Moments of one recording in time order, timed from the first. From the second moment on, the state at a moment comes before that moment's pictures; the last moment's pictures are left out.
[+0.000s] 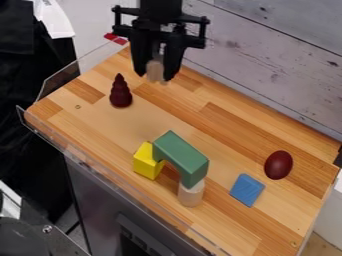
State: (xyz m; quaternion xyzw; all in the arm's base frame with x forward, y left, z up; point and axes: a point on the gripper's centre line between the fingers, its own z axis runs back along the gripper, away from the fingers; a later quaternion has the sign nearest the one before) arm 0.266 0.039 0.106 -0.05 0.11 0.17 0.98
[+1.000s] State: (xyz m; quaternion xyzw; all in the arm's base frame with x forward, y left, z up) arm 0.293 0.045 0.041 -0.04 0.14 0.13 0.98
